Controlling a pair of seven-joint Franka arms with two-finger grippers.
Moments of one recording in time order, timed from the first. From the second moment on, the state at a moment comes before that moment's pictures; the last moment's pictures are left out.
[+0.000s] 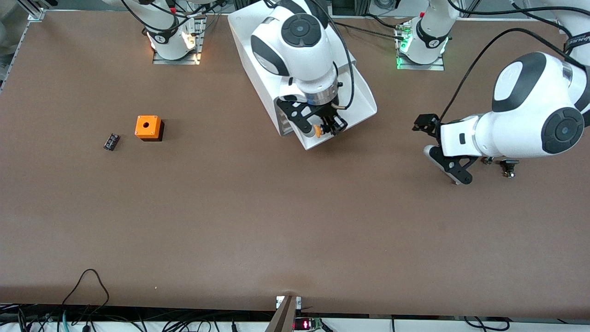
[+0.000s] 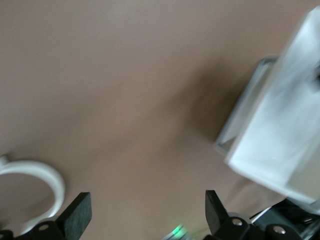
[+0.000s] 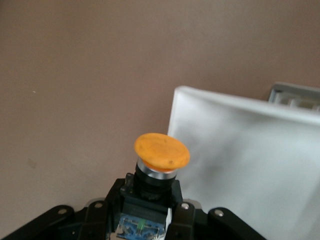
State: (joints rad) left arm 0.26 0.37 -0.55 -1.47 -0.02 1.45 0.32; right arm 0.75 0.71 0.15 -1.00 0.00 1.95 1.73
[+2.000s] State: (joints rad) left arm 0.05 0.47 -0.67 -1.68 0.22 2.03 -1.10; right arm 0.01 0.73 0.14 -1.40 -0.06 2.02 0.08
